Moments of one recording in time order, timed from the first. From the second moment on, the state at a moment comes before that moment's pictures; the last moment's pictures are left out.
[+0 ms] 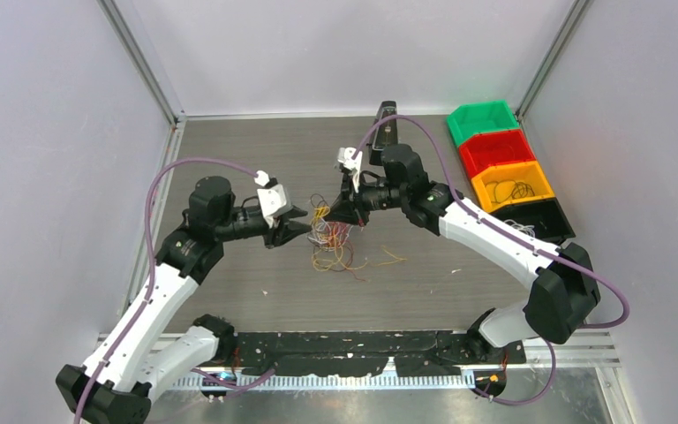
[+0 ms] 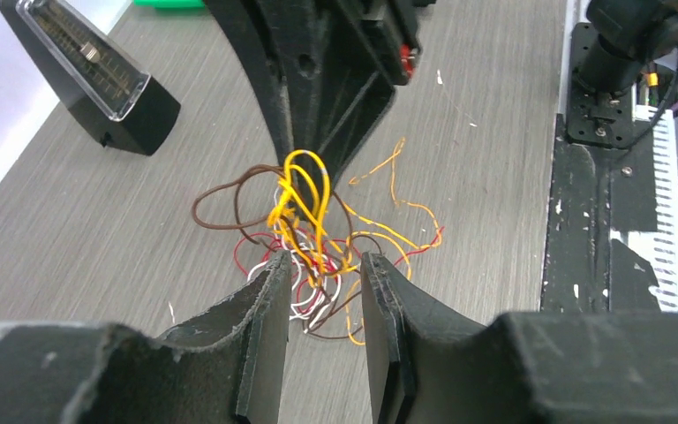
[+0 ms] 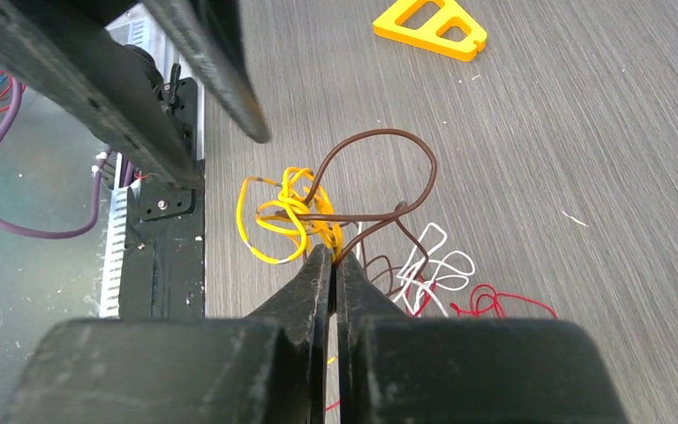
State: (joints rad) left arm -0.43 0.89 0.91 -0.35 0.77 0.35; right arm 0.70 1.43 1.14 -0.11 -0.75 -0.09
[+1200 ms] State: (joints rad) left arm -0.47 0.97 0.88 -0.36 0.95 0.32; right arm 0.70 1.43 1.14 -0.05 -0.74 -0.01
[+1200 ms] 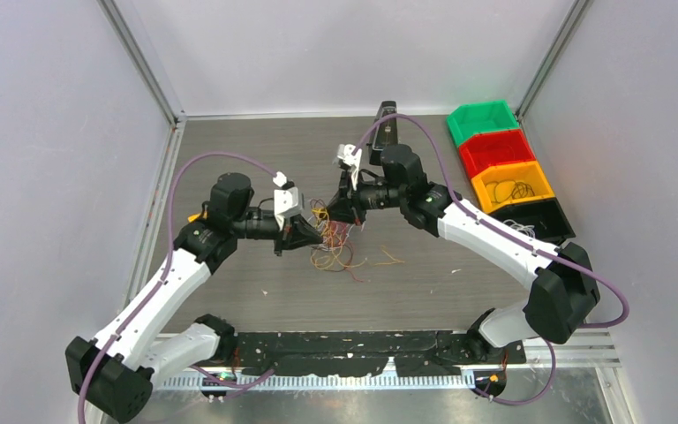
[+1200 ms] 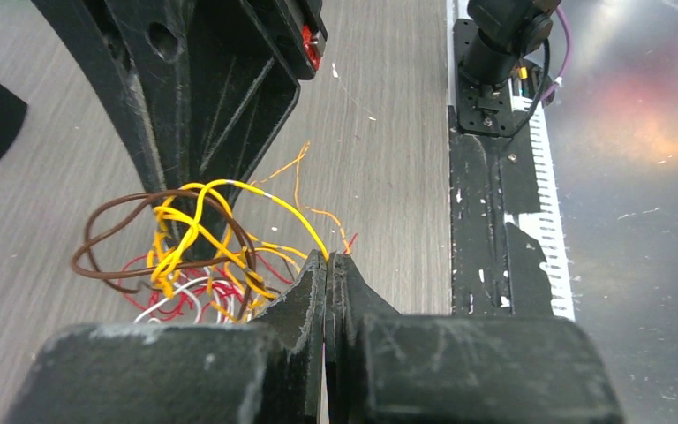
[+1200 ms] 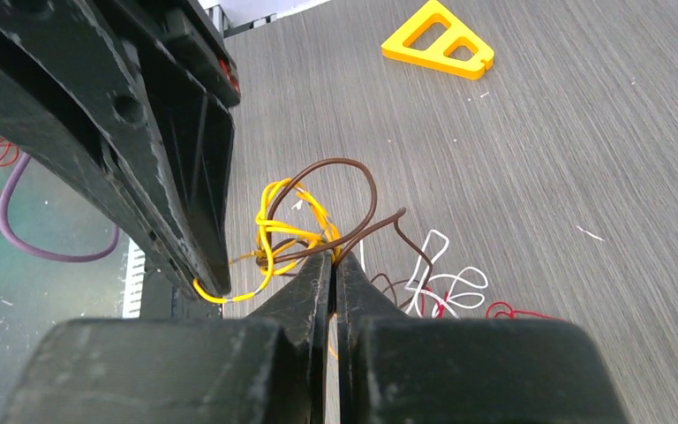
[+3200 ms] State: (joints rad) left arm -0.45 1.00 1.13 0.09 0.94 -0.40; right arm 0.68 1.27 1.21 -0.03 -0.70 0.08
